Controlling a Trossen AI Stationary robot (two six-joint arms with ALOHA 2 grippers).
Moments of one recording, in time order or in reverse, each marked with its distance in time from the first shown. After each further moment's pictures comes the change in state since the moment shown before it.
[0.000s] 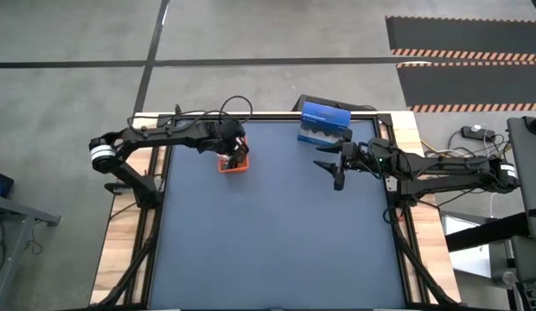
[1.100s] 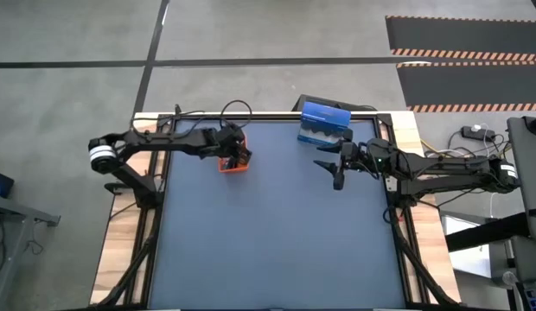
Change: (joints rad) left arm -0.013 -0.008 -0.147 0.304 0.026 0.001; right arm 0.000 0.000 0.000 -0.024 0.026 -0.010
